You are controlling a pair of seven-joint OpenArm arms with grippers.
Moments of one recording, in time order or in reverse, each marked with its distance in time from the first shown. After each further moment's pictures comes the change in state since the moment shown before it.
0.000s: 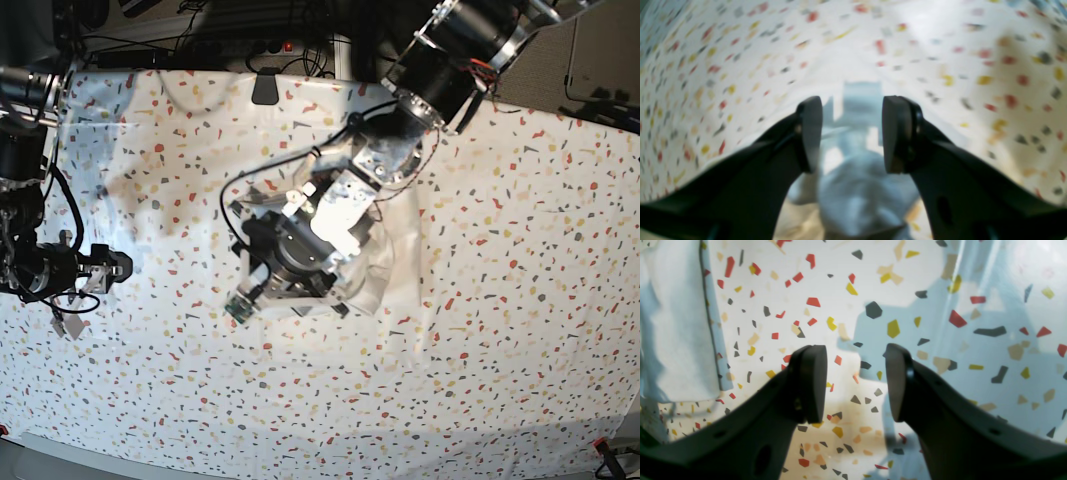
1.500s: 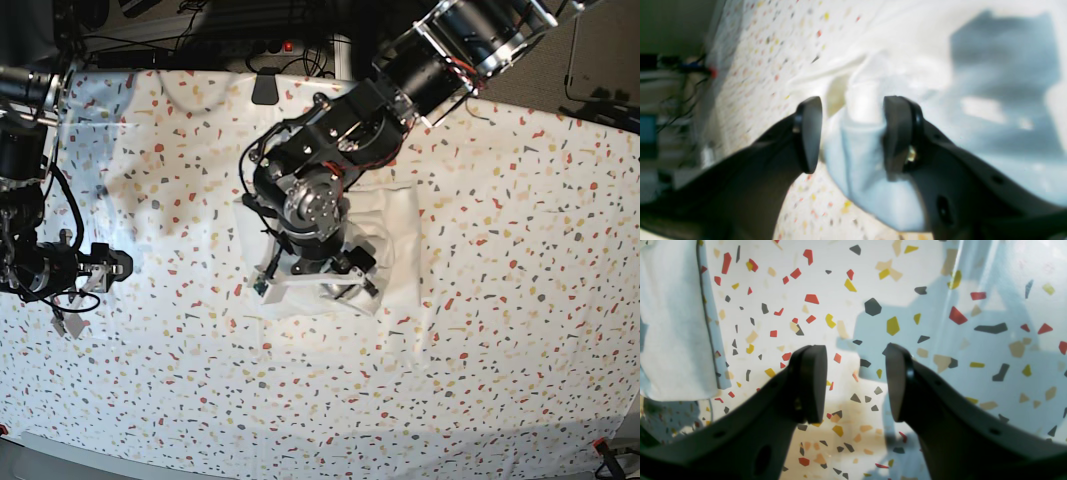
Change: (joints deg) left arm -0.3 -0.2 9.8 -9.4 30.6 21.8 14.4; right arm -0.1 0.0 0.0 0.0 0.0 0.0 -0.2
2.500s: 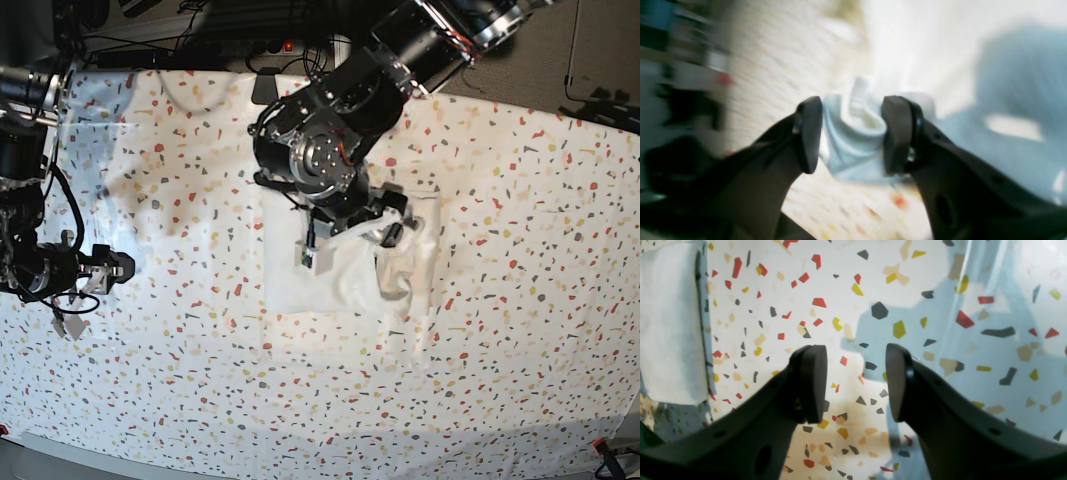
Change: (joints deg) left arm 6.5 0.0 0.0 0.0 8.2 18.3 12.0; right arm 0.0 0.0 0.0 0.0 1.5 0.0 0.0
